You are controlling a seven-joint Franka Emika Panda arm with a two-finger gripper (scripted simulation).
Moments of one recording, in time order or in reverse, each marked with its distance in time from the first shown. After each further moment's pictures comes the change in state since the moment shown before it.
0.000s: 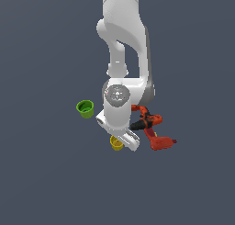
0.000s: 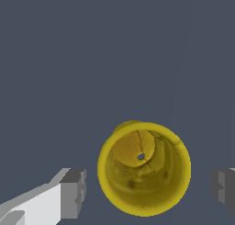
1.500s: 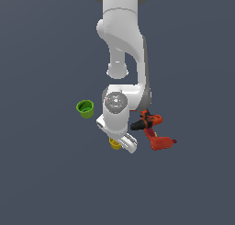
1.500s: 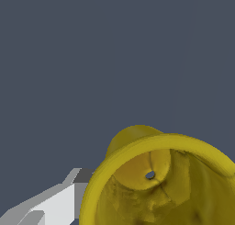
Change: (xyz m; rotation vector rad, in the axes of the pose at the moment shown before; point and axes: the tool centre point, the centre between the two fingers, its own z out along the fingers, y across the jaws) arm 0.001 0.005 0.031 -0.001 -0.002 0.002
